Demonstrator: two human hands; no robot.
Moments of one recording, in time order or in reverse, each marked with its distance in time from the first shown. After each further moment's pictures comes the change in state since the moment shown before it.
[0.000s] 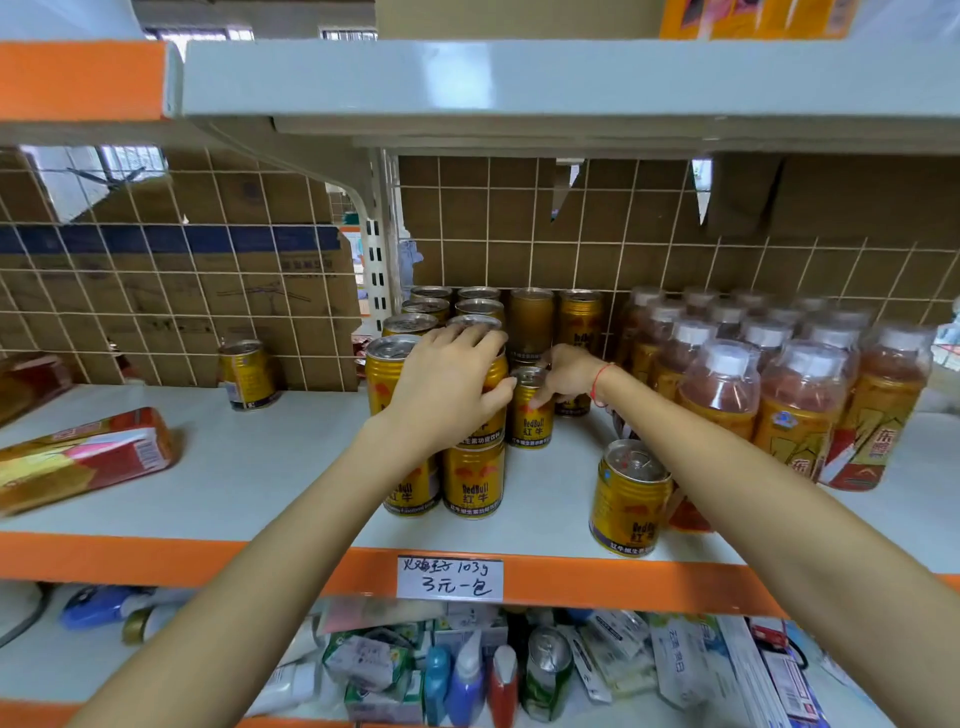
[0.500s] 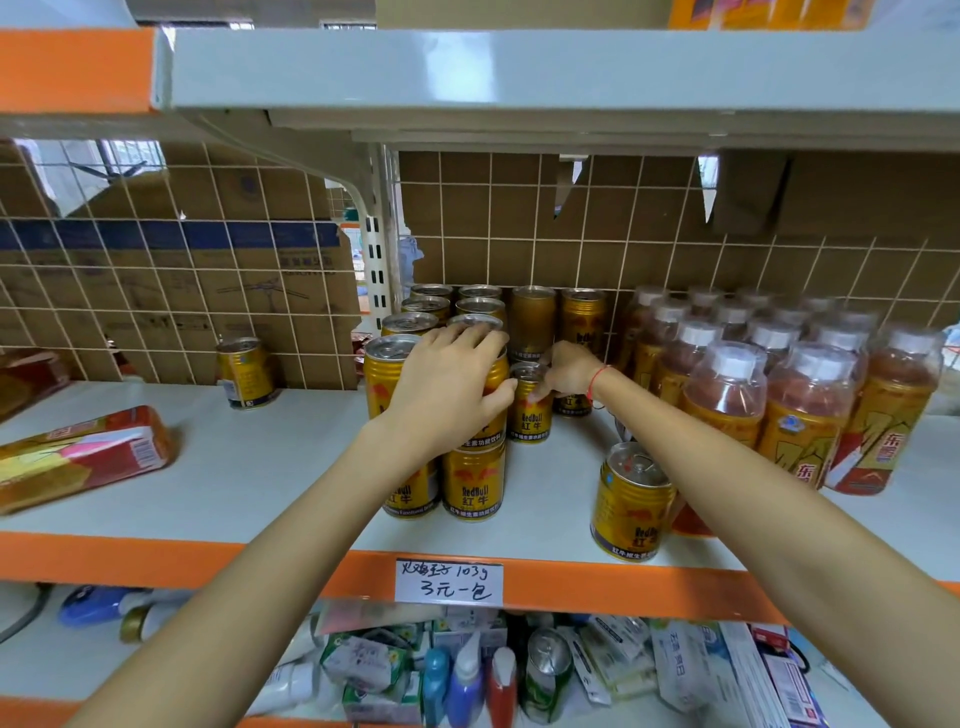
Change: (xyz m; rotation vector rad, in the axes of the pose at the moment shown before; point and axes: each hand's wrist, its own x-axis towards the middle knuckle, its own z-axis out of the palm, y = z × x) left_hand 0.000 0.001 -0.001 -0.010 -0.005 -0.013; right_hand 0.009 -0.001 0.003 -0.193 0.104 -0.034
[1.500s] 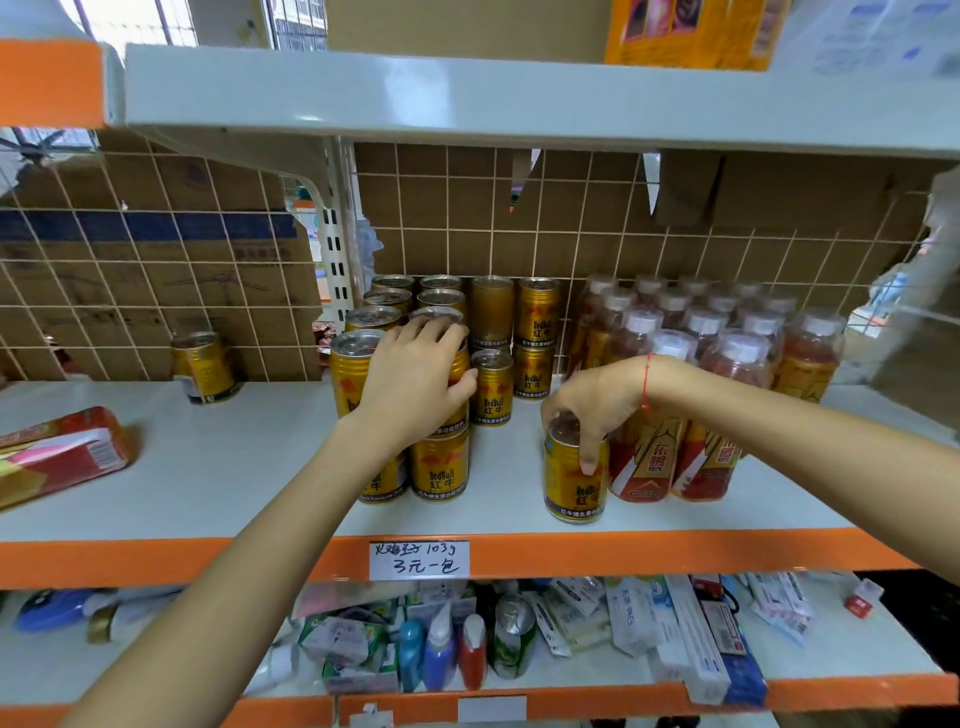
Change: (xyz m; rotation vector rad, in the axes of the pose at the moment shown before) left_hand 0.001 0.002 0.001 -0.032 -0.010 -0.043; right_hand -0.135 -0.011 -0.062 -0.596 -0.568 -0.202
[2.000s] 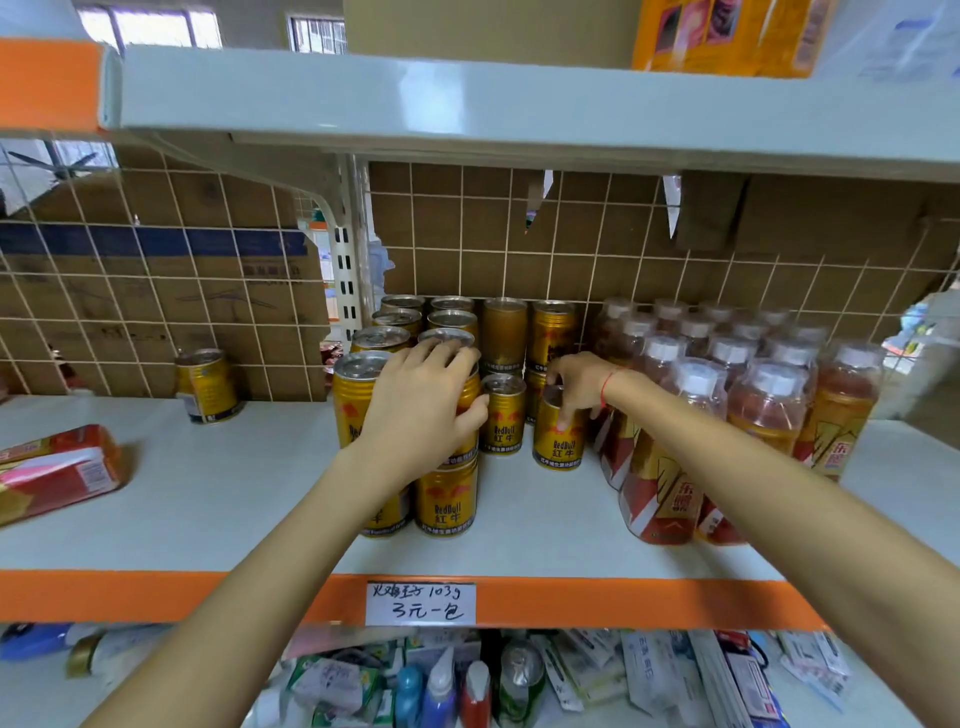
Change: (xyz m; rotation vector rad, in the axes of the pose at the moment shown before) left_hand -0.001 -0.004 0.009 -0.029 0.103 0.031; right_hand 0.081 0.035 -0.017 0.275 0.358 0.299
